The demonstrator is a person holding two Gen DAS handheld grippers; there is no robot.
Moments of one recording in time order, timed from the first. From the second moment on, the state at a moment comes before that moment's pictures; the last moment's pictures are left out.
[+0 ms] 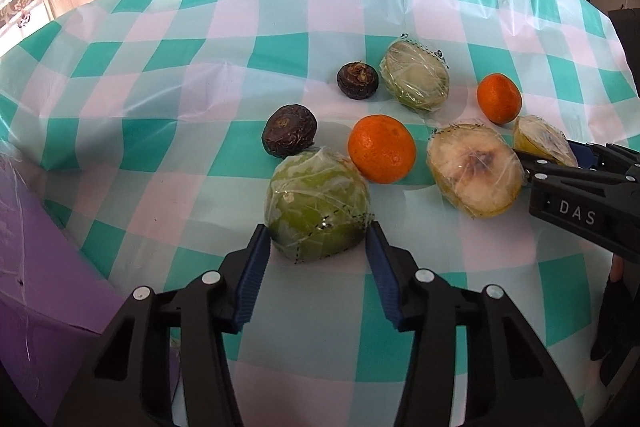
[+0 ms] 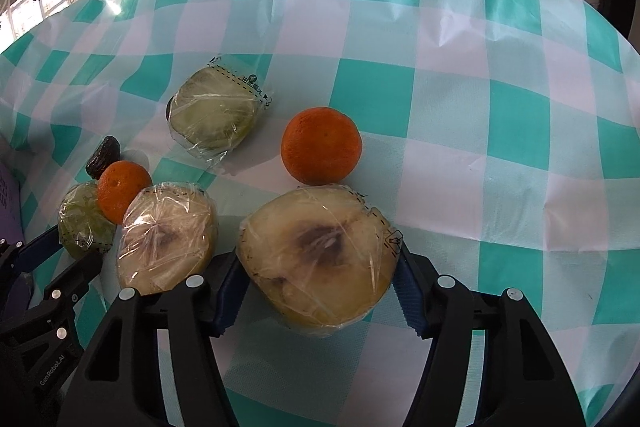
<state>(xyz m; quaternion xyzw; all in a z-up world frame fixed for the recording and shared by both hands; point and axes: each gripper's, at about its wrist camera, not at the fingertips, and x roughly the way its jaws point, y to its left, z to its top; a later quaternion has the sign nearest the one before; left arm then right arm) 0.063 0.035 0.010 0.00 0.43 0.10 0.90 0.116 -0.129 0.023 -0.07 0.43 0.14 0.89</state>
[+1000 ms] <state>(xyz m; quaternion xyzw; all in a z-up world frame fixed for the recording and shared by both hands) 0.099 0.062 0.007 -0.08 0.43 0.10 0.89 0.124 -0.137 0.016 -0.05 0.44 0.09 0.89</state>
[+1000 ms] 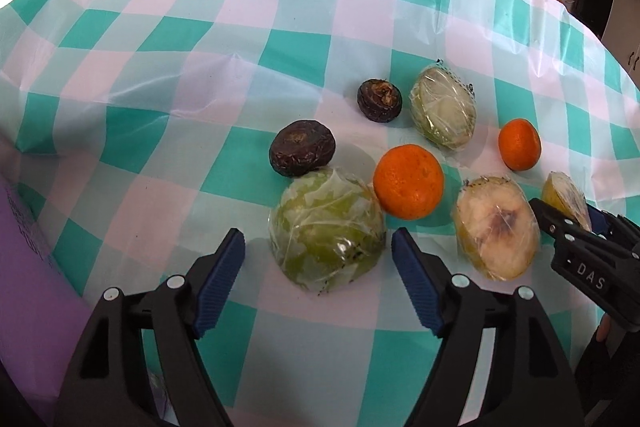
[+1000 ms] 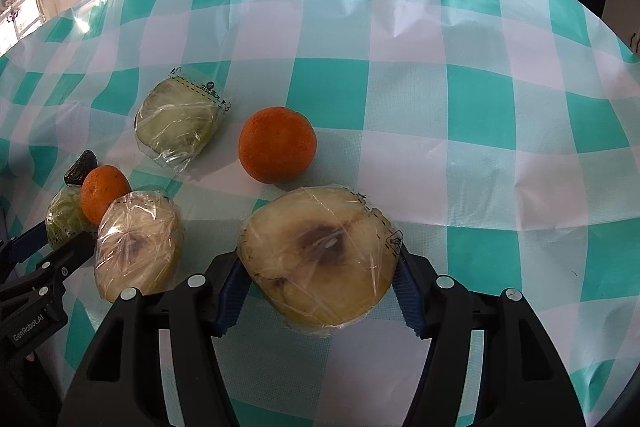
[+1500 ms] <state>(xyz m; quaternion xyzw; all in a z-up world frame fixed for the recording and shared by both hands) 0.043 0.040 0.025 -0.07 0.38 0.07 0.92 0.118 -0.155 0.020 -0.01 0.42 0.06 0.91</state>
